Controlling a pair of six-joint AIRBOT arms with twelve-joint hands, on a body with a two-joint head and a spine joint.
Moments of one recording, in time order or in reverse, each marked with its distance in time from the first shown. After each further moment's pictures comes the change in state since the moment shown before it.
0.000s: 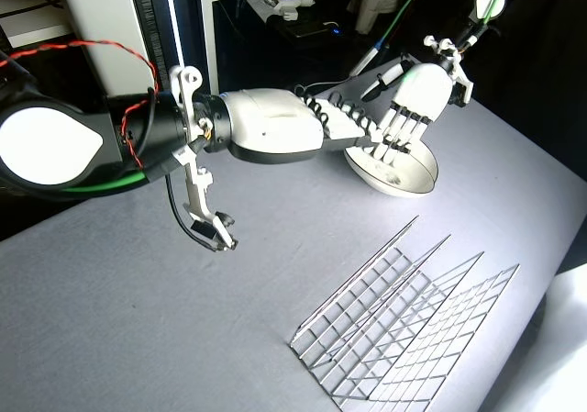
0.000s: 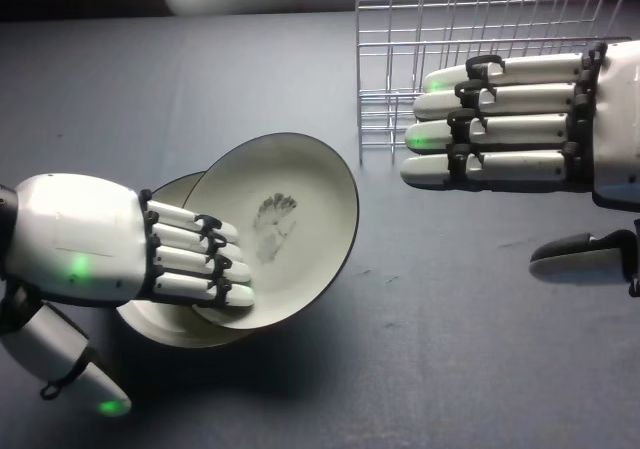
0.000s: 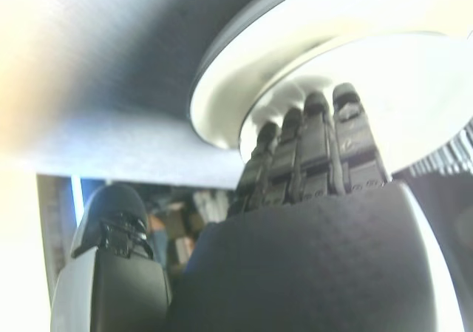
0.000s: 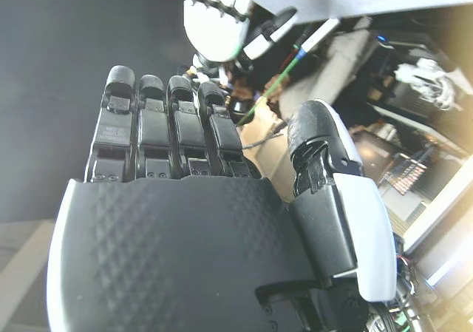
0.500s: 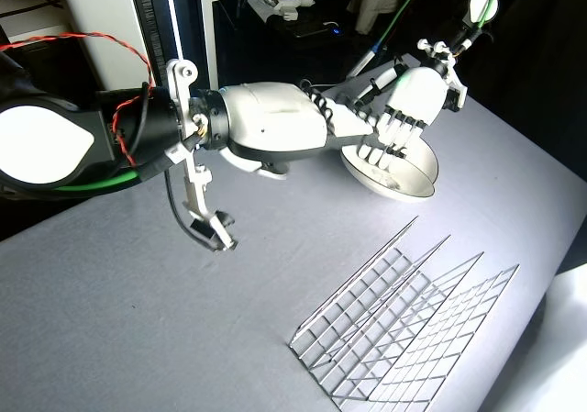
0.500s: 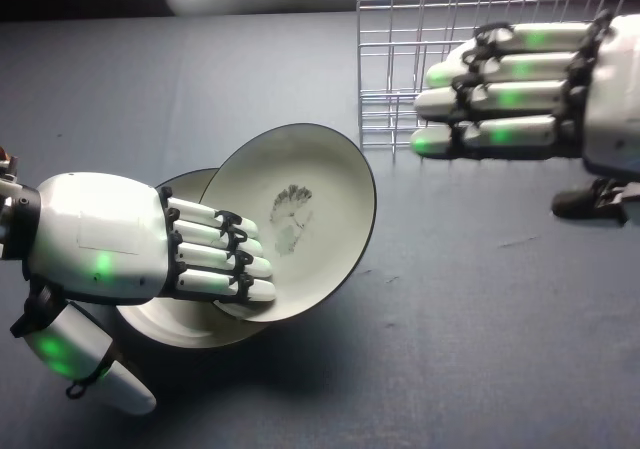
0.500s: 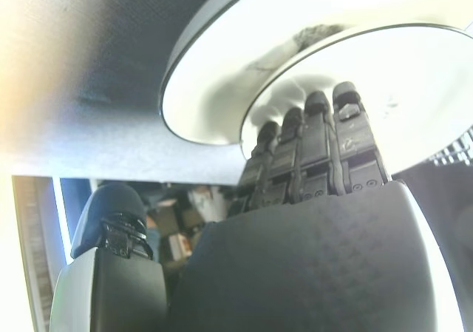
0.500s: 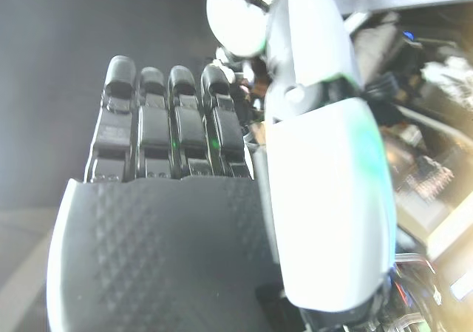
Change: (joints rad) left arm -0.012 -0.010 -0.021 -0.025 0.023 0.005; right arm 0.011 -0.016 -0.005 0.092 -0.085 -0.031
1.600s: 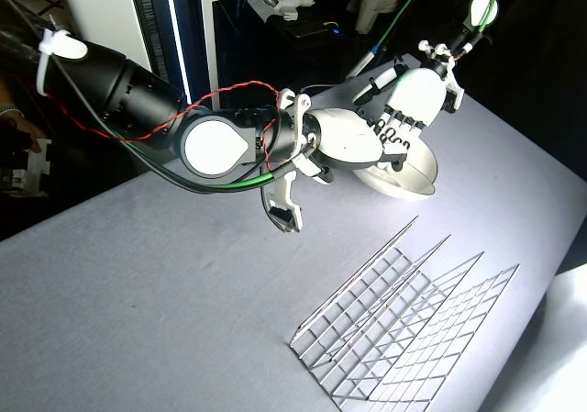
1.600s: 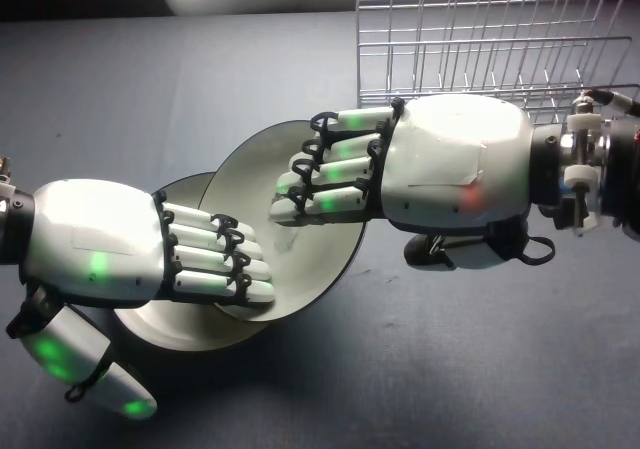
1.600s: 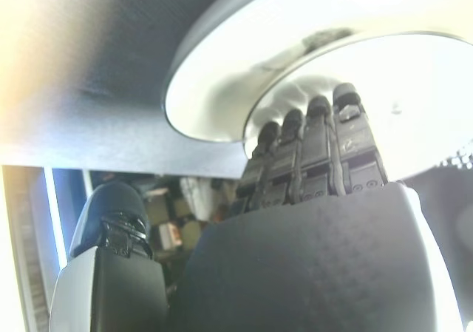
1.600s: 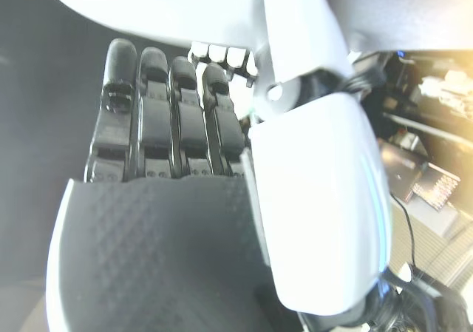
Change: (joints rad) left arm 0.040 -0.014 0.040 -0.082 -0.040 -0.005; right arm 0.071 -0.341 0.105 0.014 -0.261 -0.041
